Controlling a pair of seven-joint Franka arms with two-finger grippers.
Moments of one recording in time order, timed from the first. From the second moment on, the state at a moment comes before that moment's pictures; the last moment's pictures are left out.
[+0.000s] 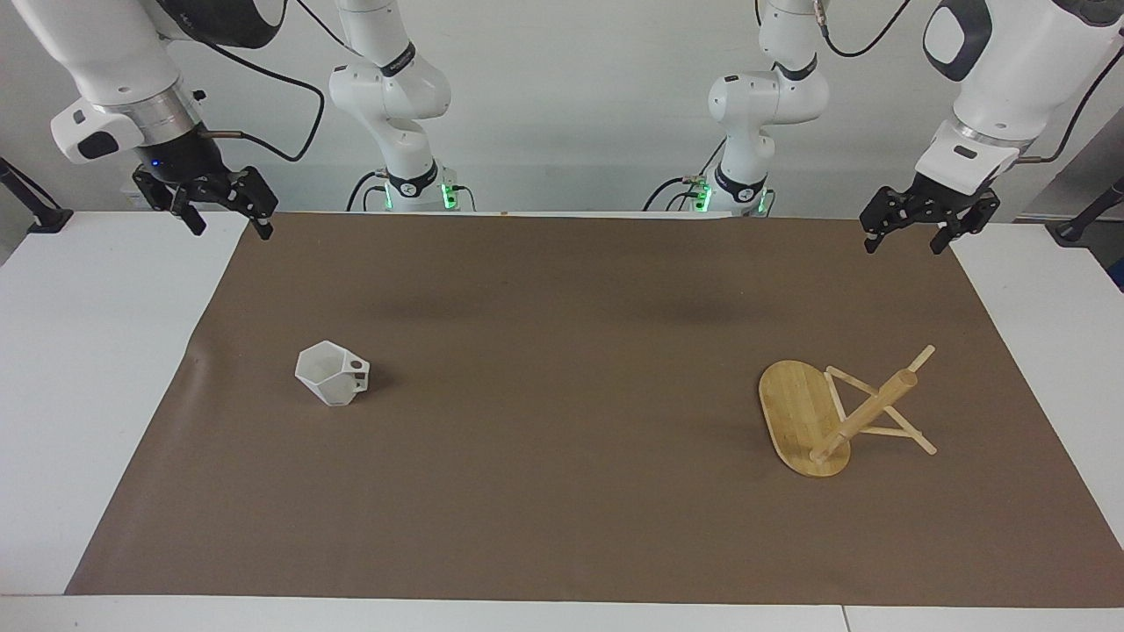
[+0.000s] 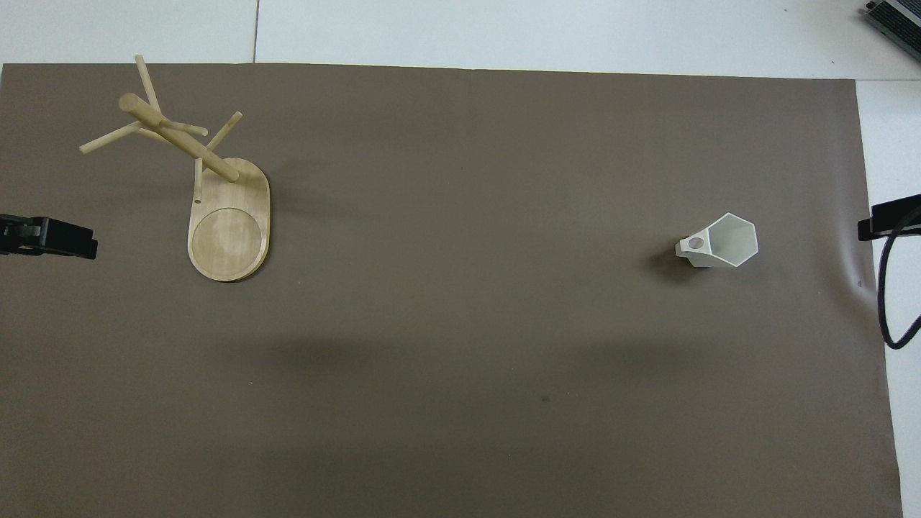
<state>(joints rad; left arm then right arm) 0.00 -0.08 -0.02 -1.70 0.03 1.64 0.08 -0.06 0.00 -0.08 -1.53 0.01 1.55 -0.05</state>
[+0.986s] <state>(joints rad) 0.01 -0.08 -0.02 -1.70 0.01 1.63 0.08 -0.06 -0.01 -0.09 -1.58 0.01 1.55 -0.05</state>
